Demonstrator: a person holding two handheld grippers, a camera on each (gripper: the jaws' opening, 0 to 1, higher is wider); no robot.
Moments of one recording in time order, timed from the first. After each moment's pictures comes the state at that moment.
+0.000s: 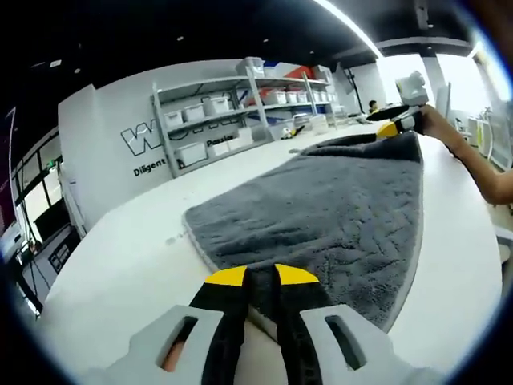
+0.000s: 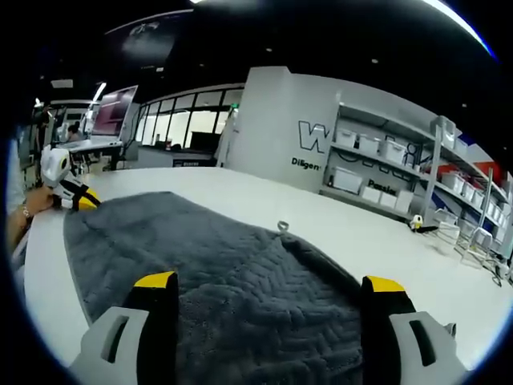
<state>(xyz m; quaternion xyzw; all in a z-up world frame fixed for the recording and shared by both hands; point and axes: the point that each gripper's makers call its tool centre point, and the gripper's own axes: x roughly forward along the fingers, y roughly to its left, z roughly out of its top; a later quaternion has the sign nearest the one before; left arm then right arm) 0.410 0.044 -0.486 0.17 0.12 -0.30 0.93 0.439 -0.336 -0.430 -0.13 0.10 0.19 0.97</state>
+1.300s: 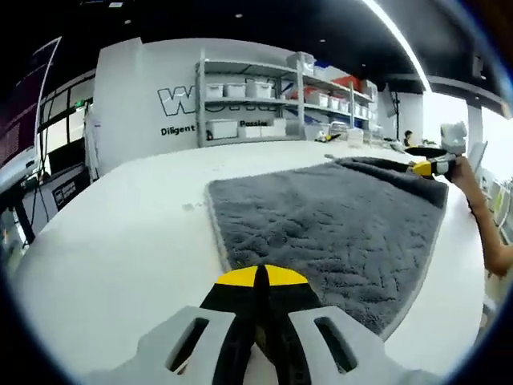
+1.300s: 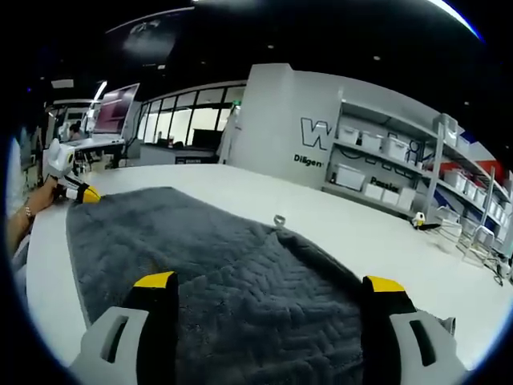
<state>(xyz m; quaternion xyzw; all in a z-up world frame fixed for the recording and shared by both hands) 0.415 0.084 -0.491 0.03 0.18 -0.23 0.95 0.437 -0.334 -0.434 -0.13 0.11 0.19 0.97</state>
